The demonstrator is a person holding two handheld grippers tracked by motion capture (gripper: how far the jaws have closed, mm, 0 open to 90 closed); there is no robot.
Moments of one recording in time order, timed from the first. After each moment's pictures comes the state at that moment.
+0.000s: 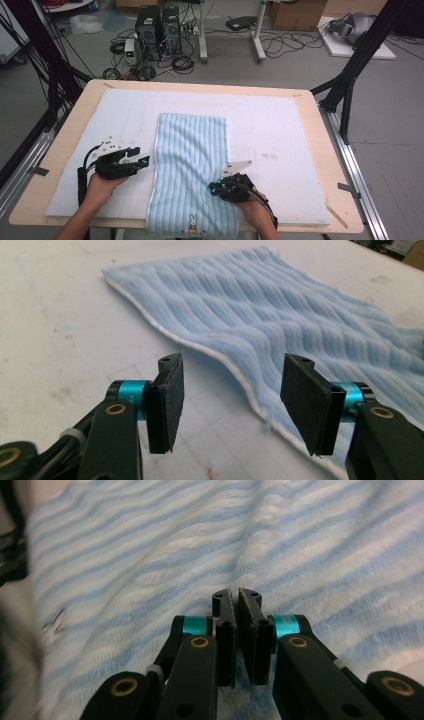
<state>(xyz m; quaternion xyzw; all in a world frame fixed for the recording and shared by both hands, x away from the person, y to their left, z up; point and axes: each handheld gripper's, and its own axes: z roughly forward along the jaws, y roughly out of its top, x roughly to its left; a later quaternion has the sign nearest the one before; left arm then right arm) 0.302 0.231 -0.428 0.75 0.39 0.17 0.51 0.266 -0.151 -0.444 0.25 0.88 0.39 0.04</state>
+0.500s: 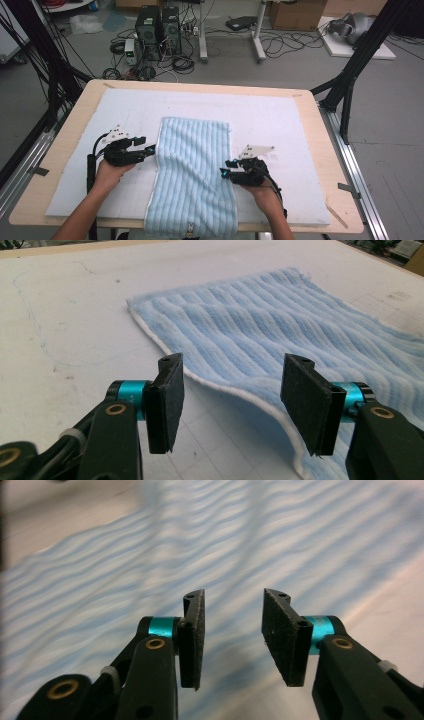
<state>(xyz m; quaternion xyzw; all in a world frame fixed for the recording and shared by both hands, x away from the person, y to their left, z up) 0.340 0.220 -0.428 0.74 0.40 0.17 0.51 0.305 -0.193 -0.426 0.32 0.83 0.45 0.09</state>
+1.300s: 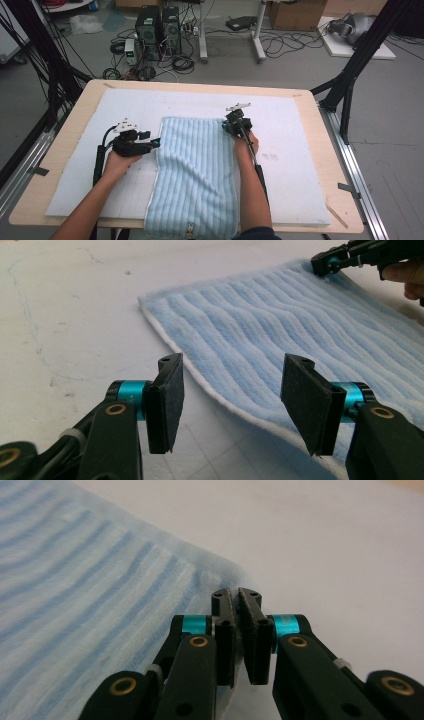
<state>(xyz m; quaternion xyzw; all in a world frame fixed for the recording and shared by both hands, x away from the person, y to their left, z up) 0.369 0.210 -0.436 0.75 0.42 0.16 0.49 0.463 -0.157 -0.442 0.45 0.80 0.32 0.22</state>
